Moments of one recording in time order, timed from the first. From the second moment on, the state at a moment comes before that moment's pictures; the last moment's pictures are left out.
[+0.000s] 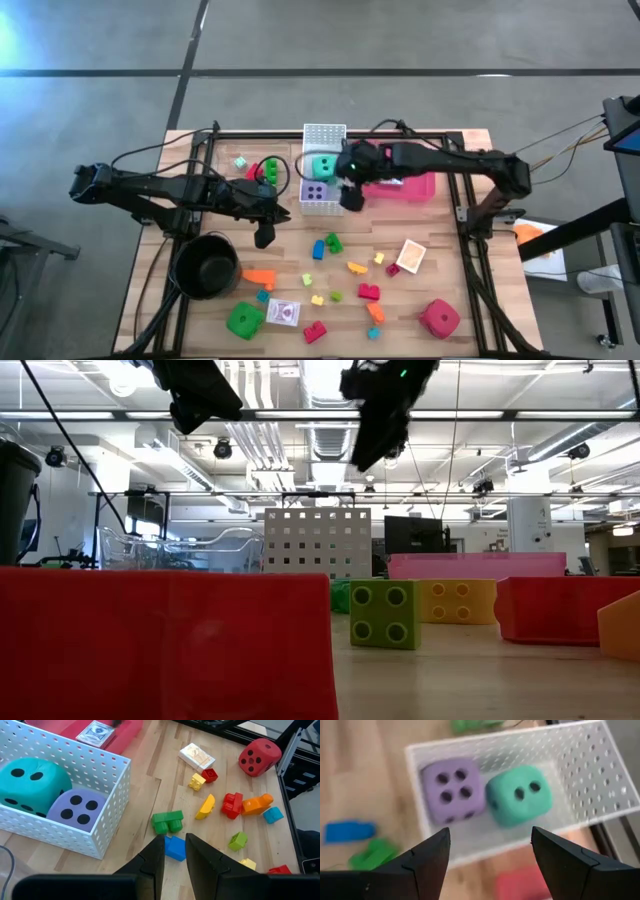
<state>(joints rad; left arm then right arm) -0.09 1.14 0.94 -0.47 -0.09 -0.35 -0.14 1.67 1.52 -0.84 0.18 0.06</state>
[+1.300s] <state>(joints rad) -0.08 1.27 0.94 -0.15 -0.14 -0.31 0.46 1.48 0.92 -0.86 0.13 0.57</state>
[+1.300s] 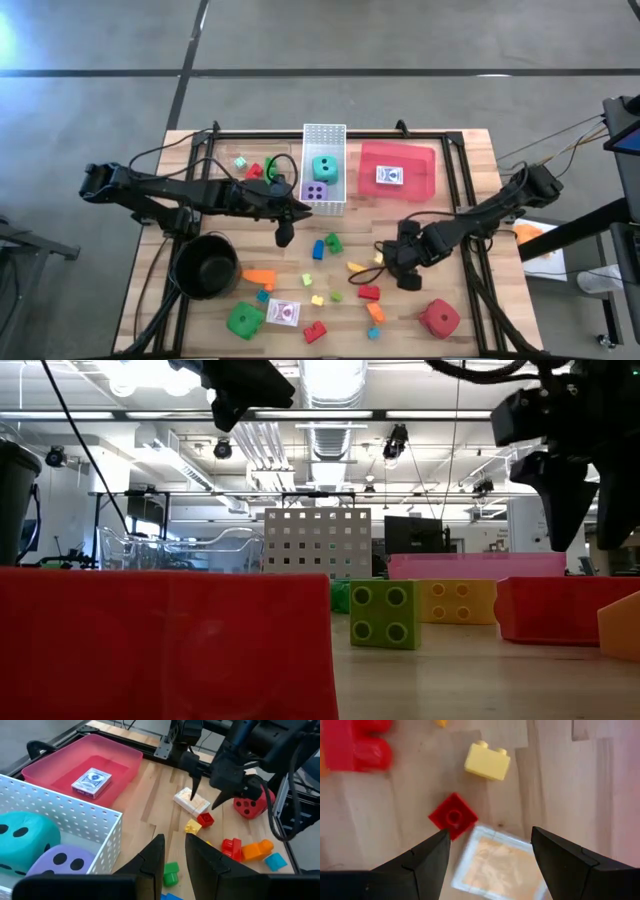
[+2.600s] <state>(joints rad) -0.08 1.32 0.94 -0.03 -0.14 -0.28 0.48 1.61 0.84 -0.61 0.07 0.33</state>
